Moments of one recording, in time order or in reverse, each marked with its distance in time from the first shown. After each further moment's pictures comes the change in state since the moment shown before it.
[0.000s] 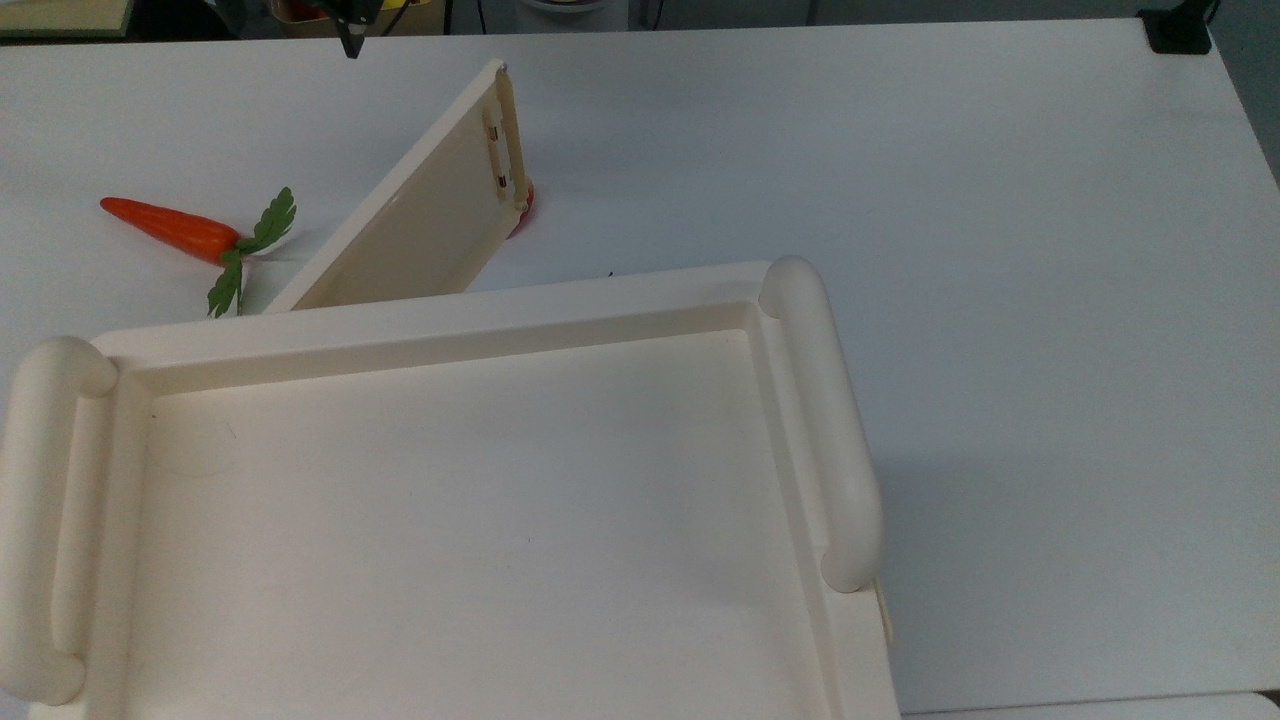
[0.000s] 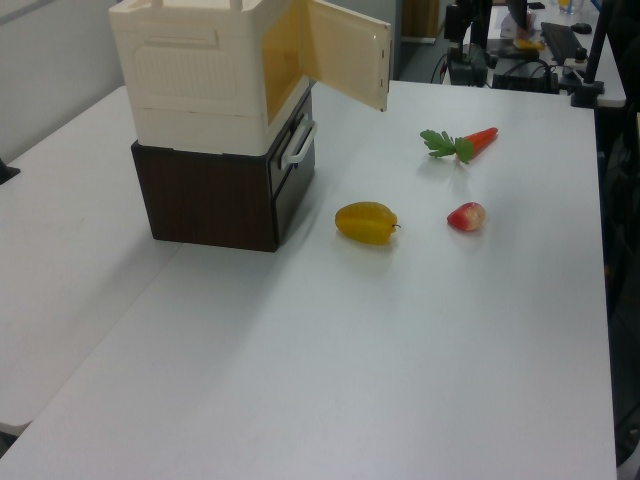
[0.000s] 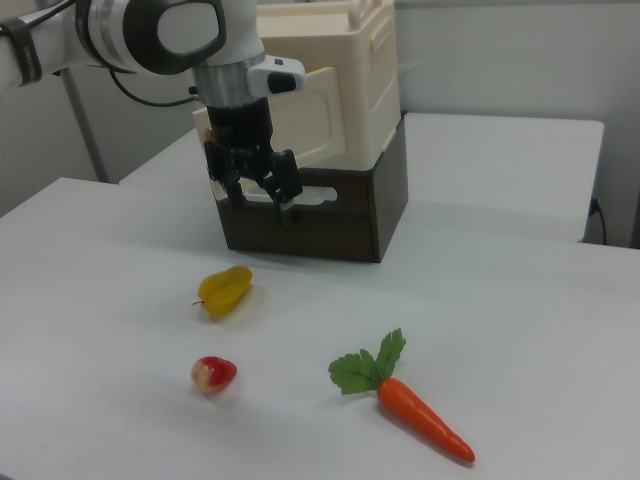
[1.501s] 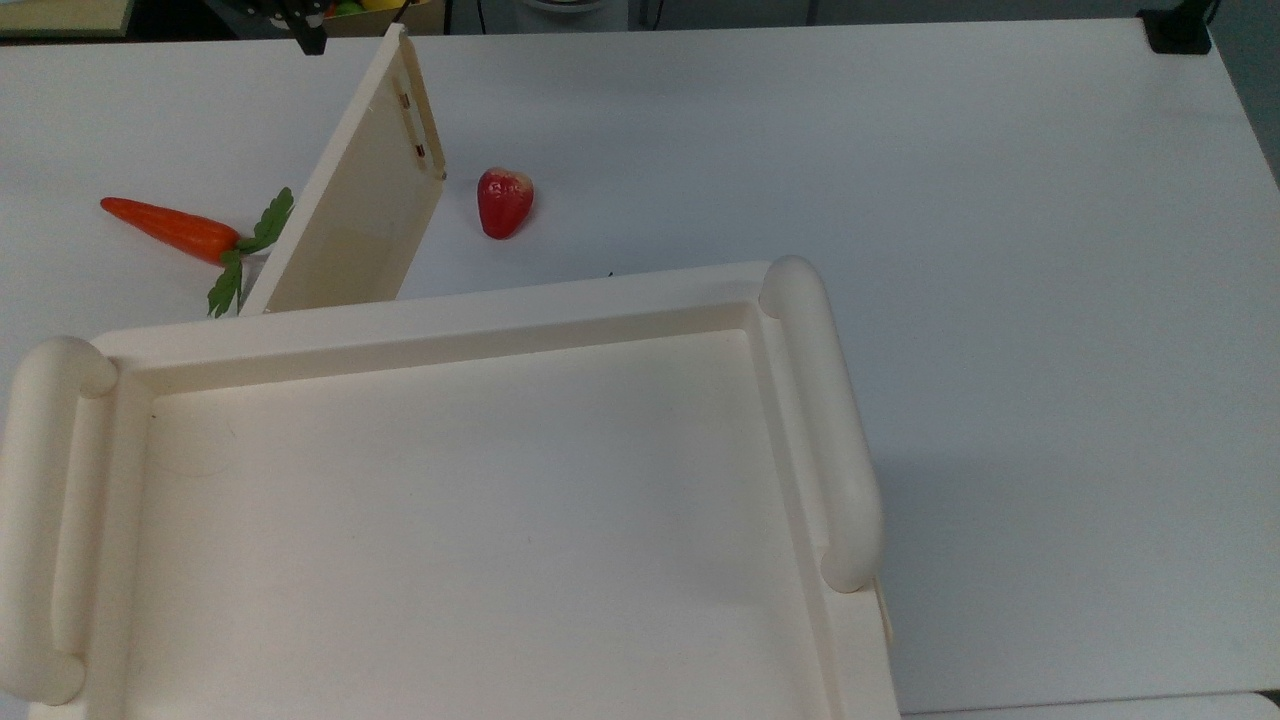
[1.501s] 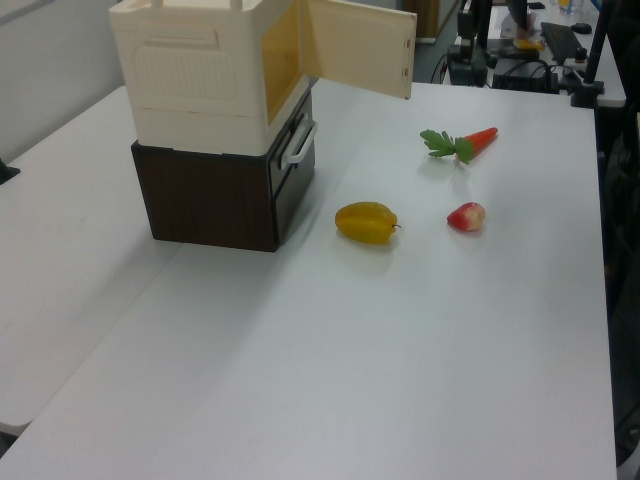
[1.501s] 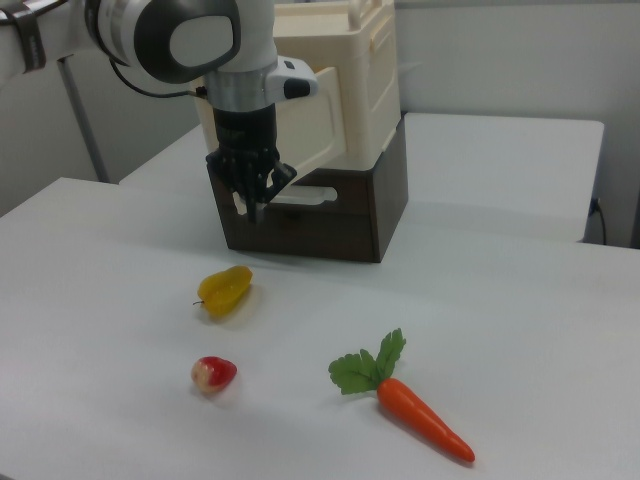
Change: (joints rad) arm 0.014 -0.012 -0.080 -0.015 0.181 0.012 -0.257
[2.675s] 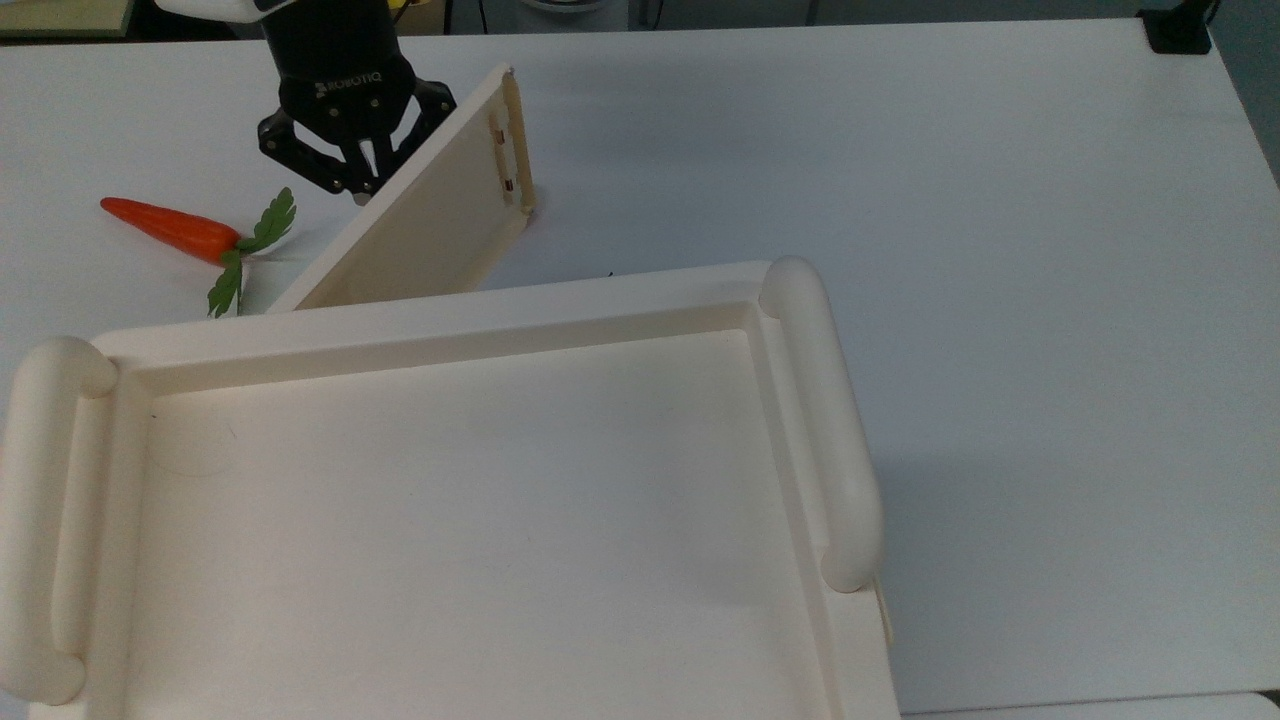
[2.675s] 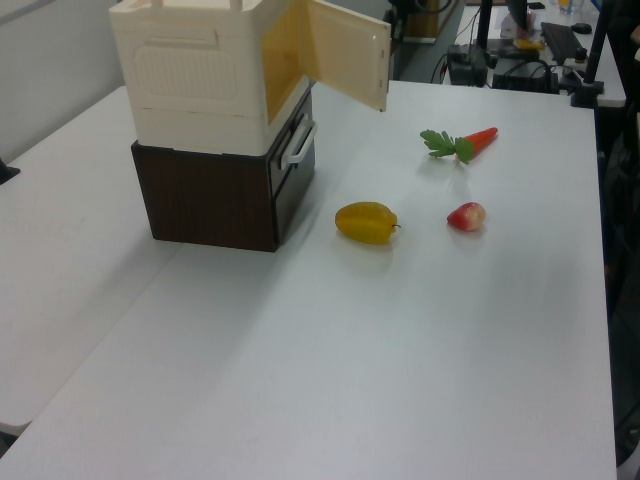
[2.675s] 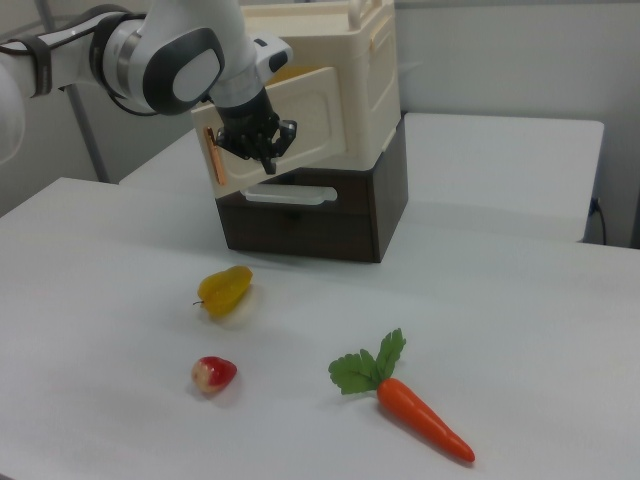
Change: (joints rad) arm 0.037 0.108 0.134 -0.015 0.054 0.509 -0.268
